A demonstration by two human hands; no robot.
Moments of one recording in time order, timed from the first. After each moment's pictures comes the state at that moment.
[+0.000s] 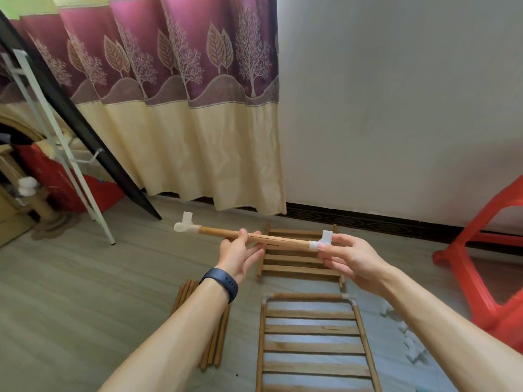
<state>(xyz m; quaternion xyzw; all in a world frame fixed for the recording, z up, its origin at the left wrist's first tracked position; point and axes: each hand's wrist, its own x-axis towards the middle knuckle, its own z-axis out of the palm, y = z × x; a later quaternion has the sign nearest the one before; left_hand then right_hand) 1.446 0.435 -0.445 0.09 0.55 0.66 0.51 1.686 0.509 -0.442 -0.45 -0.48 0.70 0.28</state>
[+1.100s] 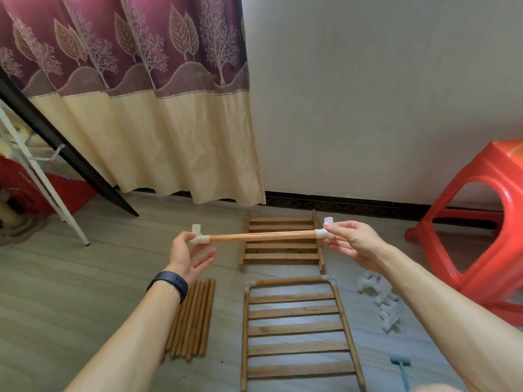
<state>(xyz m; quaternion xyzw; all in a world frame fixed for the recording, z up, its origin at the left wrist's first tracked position) 1.409 0.414 -0.463 0.06 0.58 0.66 0.47 1.738 0.537 -0.460 -0.49 -0.41 0.68 0.35</state>
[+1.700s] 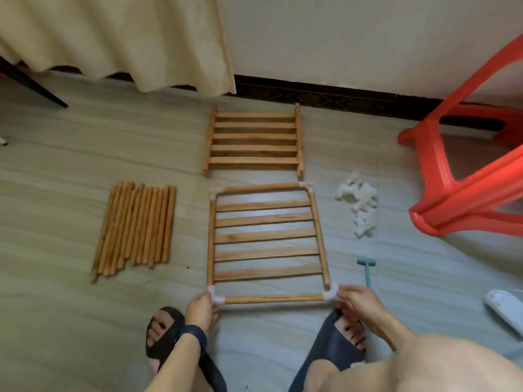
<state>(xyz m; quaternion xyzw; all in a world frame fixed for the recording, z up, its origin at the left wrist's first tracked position) 1.528 0.280 -0.751 -0.07 0.80 0.34 0.50 1.865 0.383 -0.743 -0.73 -0.33 0.59 0.05</state>
